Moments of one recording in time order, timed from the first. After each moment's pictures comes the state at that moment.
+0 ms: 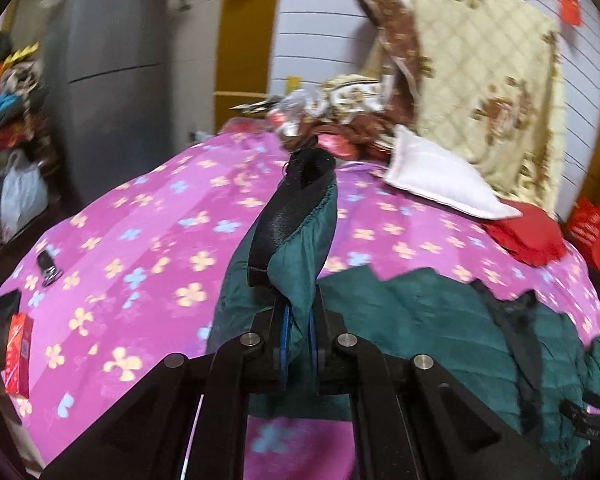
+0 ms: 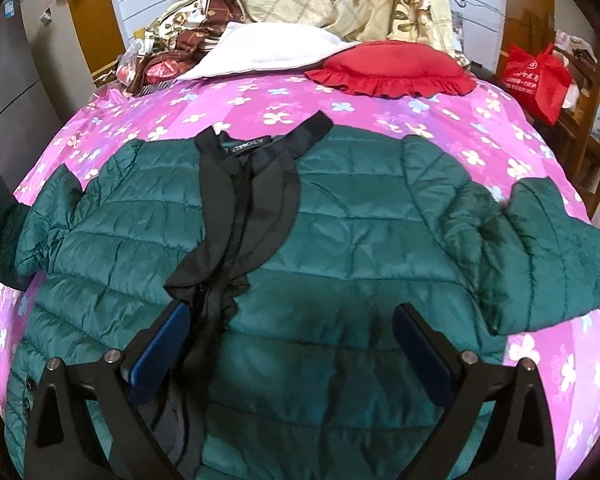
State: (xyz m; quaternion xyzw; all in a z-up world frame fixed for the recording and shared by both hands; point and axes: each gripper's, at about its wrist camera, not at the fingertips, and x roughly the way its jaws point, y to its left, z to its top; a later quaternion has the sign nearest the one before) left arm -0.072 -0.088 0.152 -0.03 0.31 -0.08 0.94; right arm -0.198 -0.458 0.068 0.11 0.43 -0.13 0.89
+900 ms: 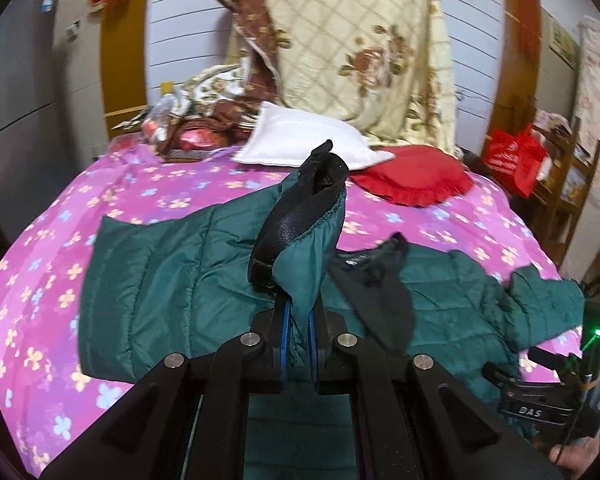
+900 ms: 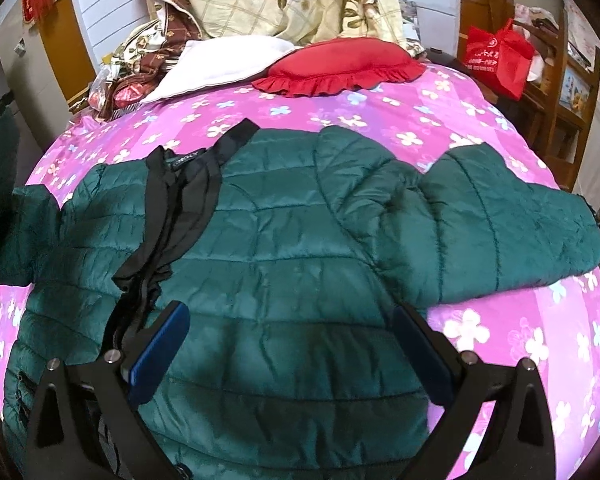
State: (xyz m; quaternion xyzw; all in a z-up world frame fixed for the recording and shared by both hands) left arm -0.152 -0.275 0.169 0.04 0.33 -0.23 0.92; right arm -0.249 -0.513 0.074 0.15 0.41 -0.17 0.88
